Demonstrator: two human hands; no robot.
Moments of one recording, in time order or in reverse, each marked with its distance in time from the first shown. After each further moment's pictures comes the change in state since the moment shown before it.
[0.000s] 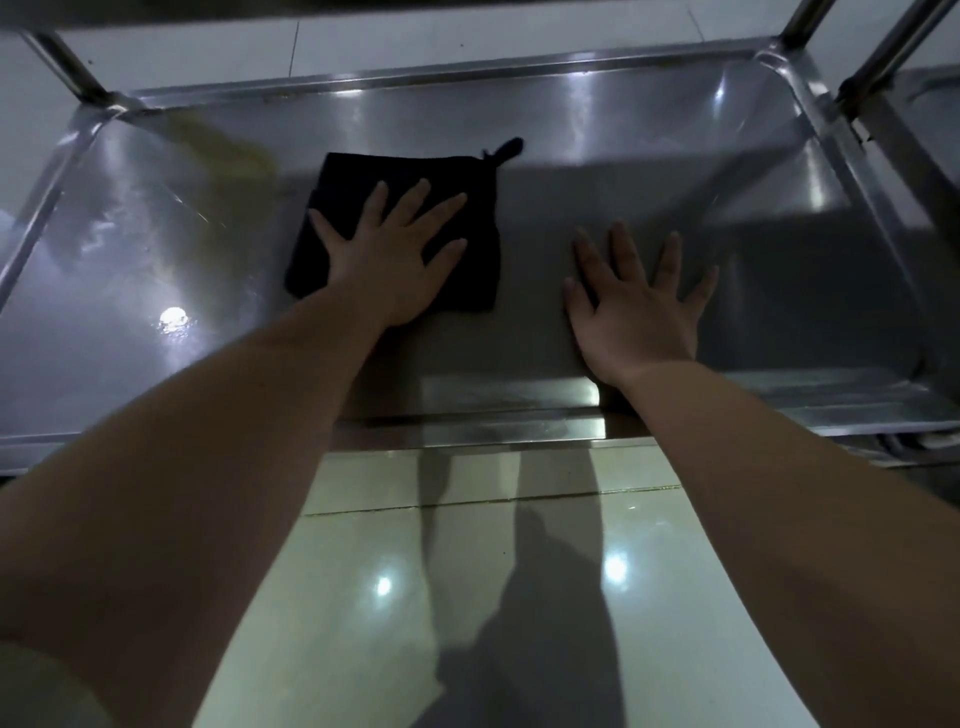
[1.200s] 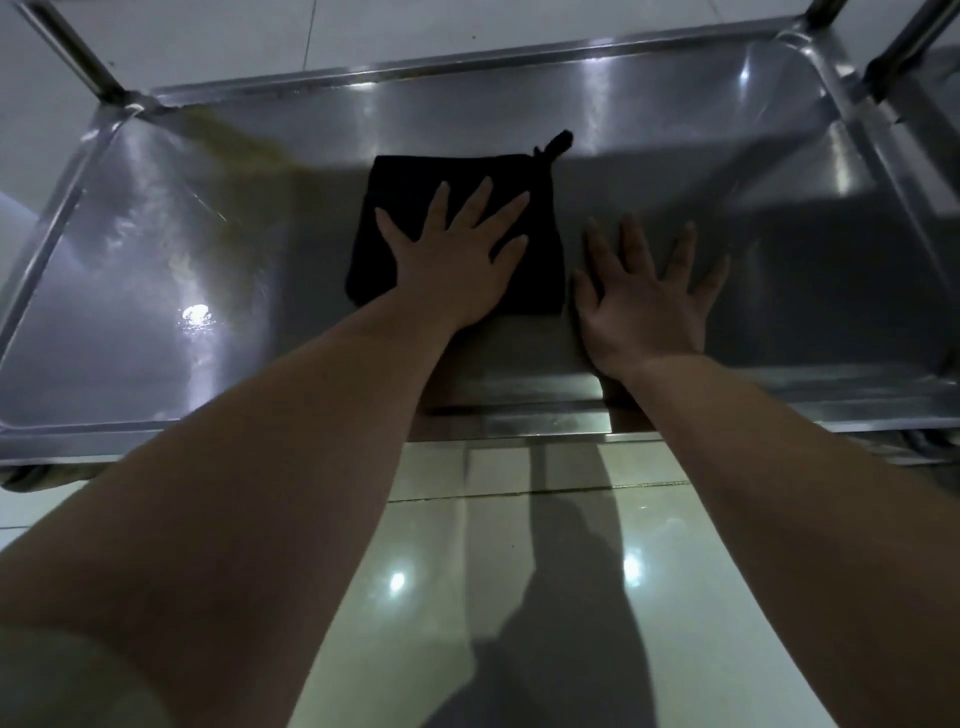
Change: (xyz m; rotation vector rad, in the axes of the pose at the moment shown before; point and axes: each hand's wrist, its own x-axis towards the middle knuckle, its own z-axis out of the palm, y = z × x) left_hand -0.004 0.058 0.002 -0.056 0.000 -0.003; right_hand -0.003 -0.003 0.003 -0.031 0.029 0.013
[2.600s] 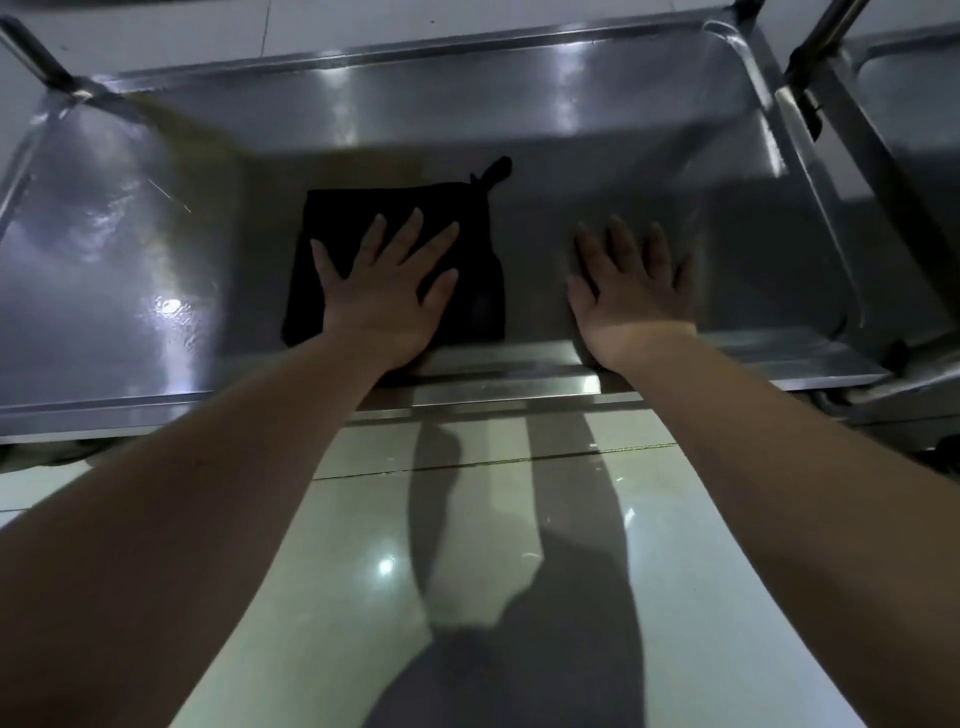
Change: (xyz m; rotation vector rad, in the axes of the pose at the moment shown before) left_hand -0.063 0.000 -0.002 0.031 -0.062 -0.050; right_hand -0.015 0.051 -0.014 0.038 -0.148 -0.014
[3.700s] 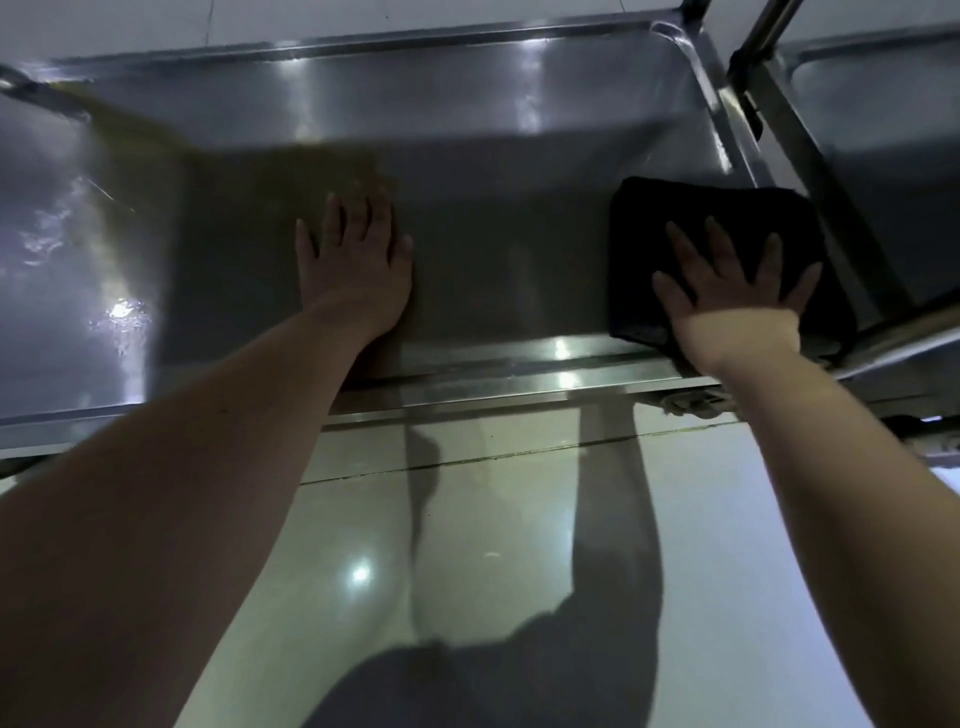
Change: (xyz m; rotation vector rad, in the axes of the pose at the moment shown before) left_hand 0.035 0.026 0.009 -0.034 0.061 -0.098; right_hand -0.012 0.124 -0.015 -0.090 0.010 0.225
